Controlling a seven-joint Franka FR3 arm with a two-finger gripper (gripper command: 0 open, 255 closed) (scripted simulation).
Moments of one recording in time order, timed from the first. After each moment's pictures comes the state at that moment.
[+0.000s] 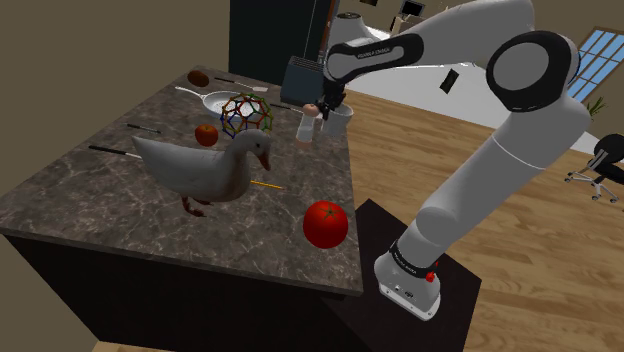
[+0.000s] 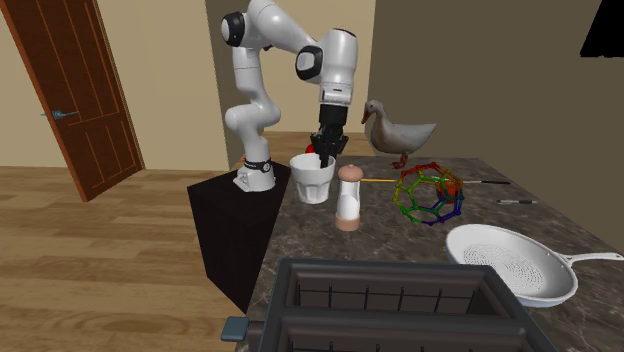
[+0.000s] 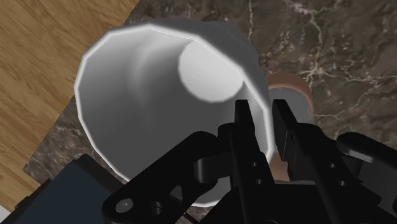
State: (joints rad) arm -0.11 -0.09 -0.09 -2.16 -0.25 2.13 0.03
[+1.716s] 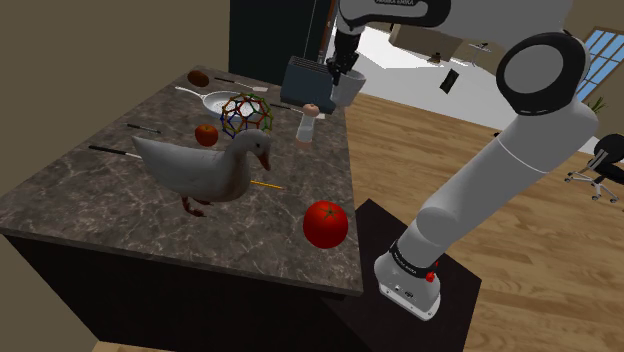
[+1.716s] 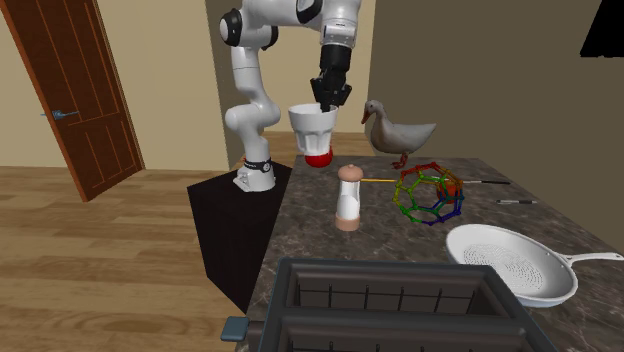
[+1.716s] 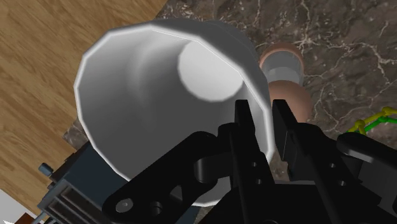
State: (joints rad) arm -0.10 -0.14 -0.08 -1.86 -0.22 1.79 -0.03
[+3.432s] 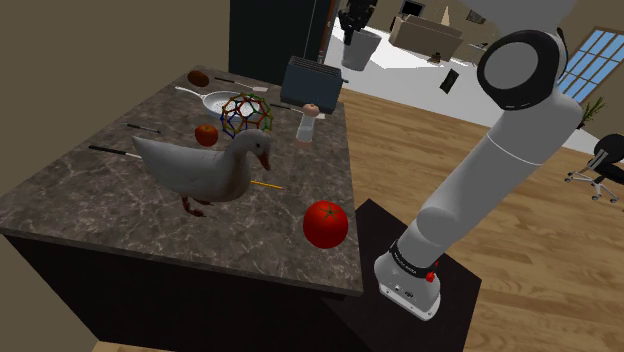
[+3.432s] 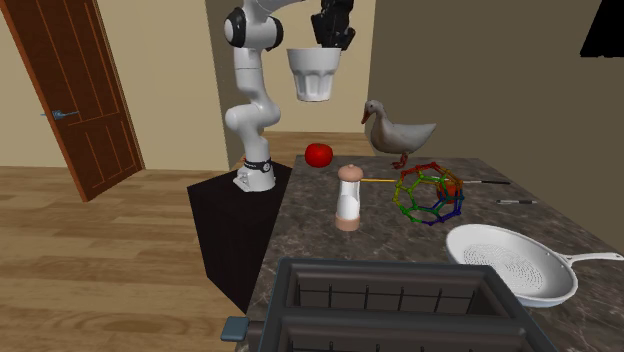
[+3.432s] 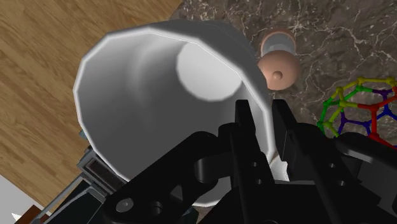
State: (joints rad) arm -0.09 -0.05 -0.07 -1.40 -0.21 1.44 -0.09
